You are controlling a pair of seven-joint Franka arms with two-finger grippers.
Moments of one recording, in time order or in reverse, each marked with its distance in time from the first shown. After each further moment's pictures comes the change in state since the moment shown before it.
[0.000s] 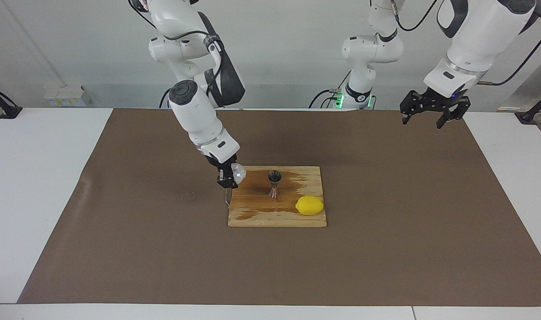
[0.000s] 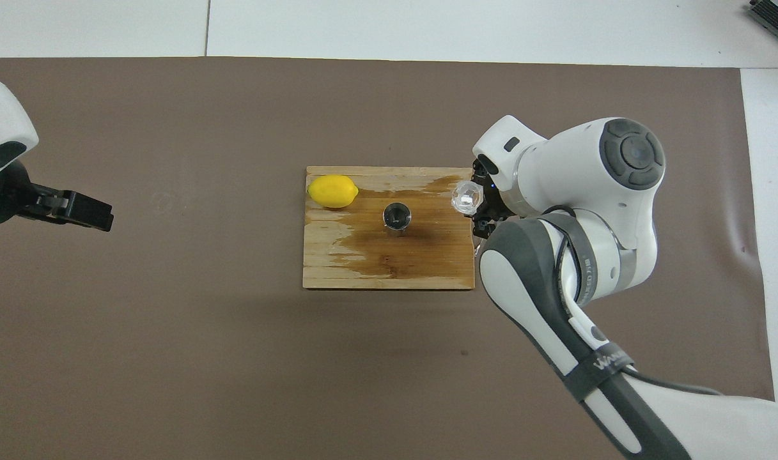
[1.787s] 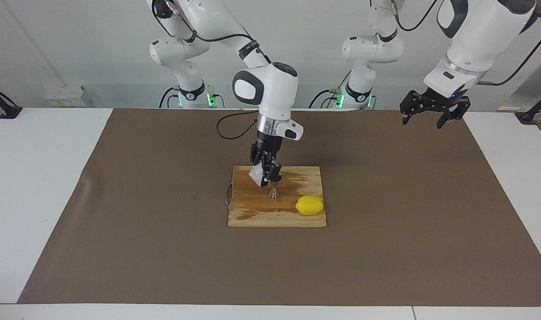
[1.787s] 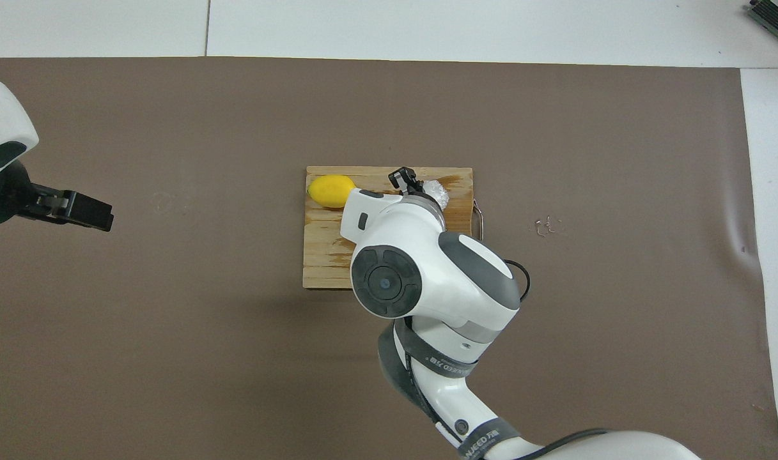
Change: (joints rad) left arm 0.000 0.000 0.000 0.000 0.000 0.000 0.000; right arm 0.264 0.075 0.006 0.061 -0.817 0.018 0.282
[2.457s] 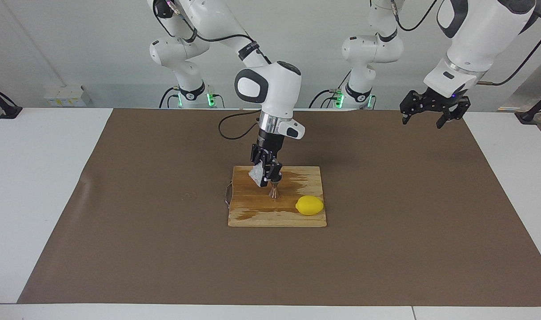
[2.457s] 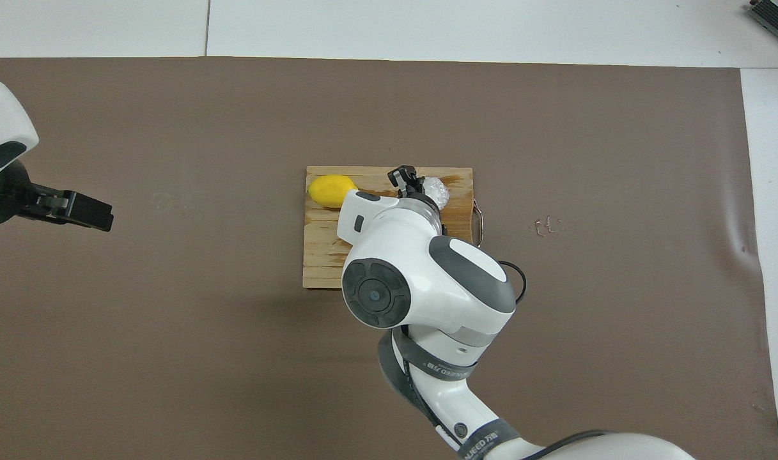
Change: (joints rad) left arm 0.000 0.000 0.000 0.000 0.000 0.000 0.000; right arm 0.004 0.000 0.000 0.000 -0.036 0.000 0.044
